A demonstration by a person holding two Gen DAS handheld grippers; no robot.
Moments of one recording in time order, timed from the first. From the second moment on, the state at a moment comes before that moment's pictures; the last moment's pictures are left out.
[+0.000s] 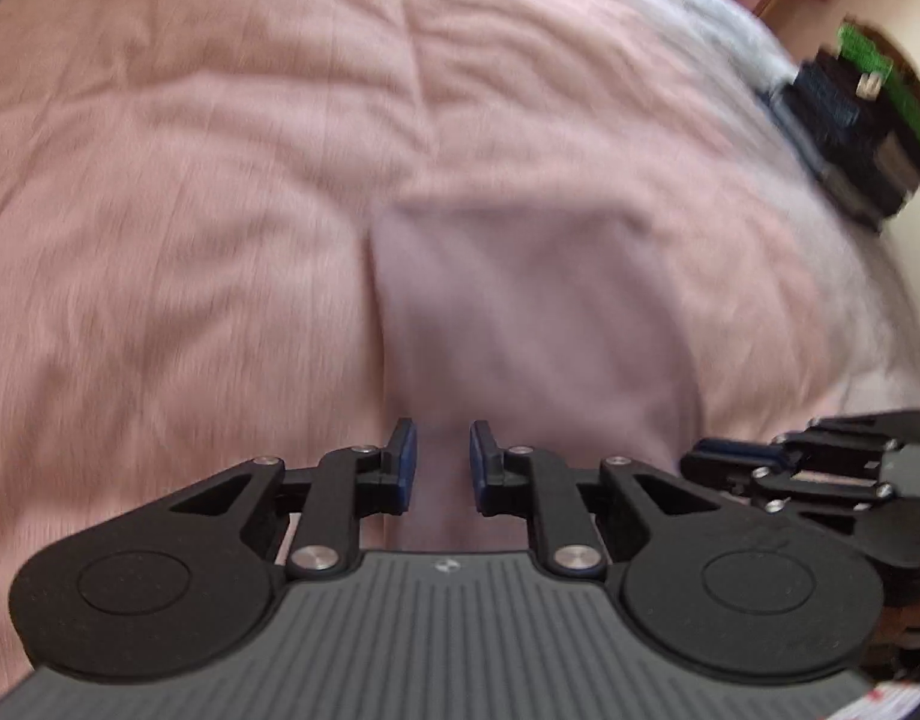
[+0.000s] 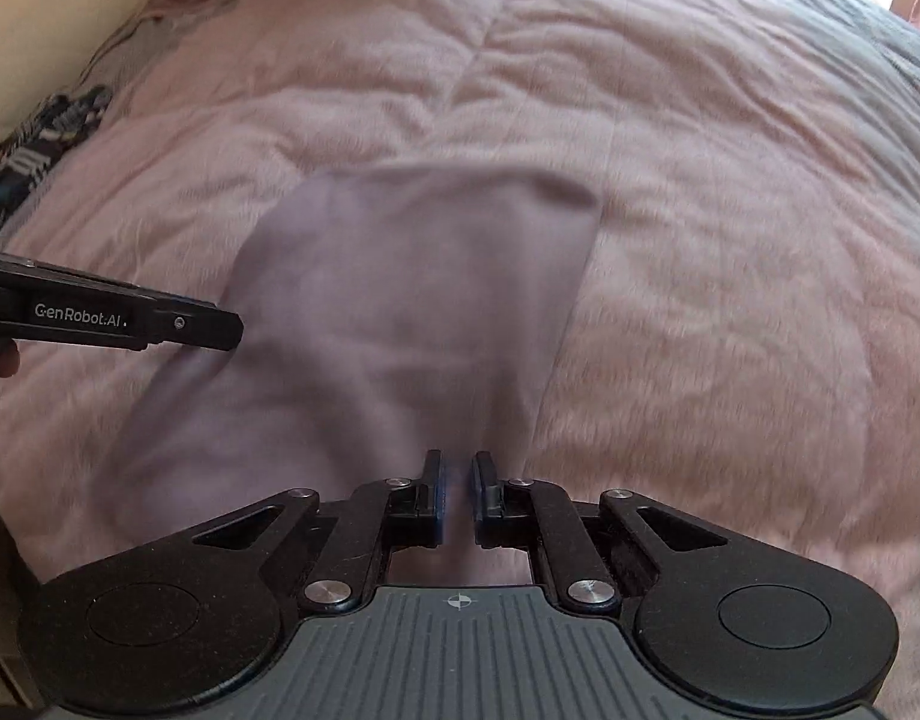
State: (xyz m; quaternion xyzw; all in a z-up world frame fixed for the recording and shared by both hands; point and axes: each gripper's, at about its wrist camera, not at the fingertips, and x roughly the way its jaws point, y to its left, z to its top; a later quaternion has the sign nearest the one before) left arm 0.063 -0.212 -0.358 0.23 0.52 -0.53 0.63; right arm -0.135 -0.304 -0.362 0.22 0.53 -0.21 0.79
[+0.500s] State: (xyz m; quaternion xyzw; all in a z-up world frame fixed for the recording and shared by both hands) left arm -0.038 -0.097 -0.257 0.21 0.53 -0.42 0.70; right arm -0.259 -0.277 -0.262 0.26 0.51 -0.17 0.80
